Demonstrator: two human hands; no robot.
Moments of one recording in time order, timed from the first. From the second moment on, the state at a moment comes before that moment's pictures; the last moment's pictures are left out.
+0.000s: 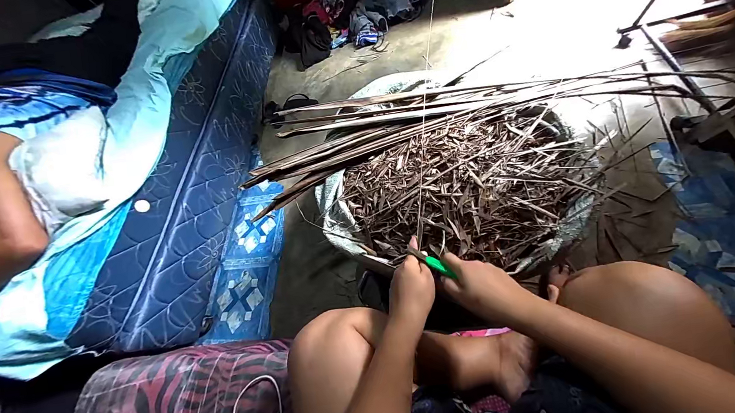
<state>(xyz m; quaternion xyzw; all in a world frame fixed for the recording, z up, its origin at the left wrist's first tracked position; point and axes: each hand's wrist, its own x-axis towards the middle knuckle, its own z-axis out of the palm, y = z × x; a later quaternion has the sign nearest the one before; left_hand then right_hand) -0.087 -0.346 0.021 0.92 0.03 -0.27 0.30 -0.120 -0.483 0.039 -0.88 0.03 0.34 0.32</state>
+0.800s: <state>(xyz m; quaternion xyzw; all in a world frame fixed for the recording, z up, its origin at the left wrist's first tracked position) -0.097 -0.337 0.021 0.81 0.03 -0.32 0.49 -0.080 -0.534 0.033 -0.90 0.15 0.24 0.33</state>
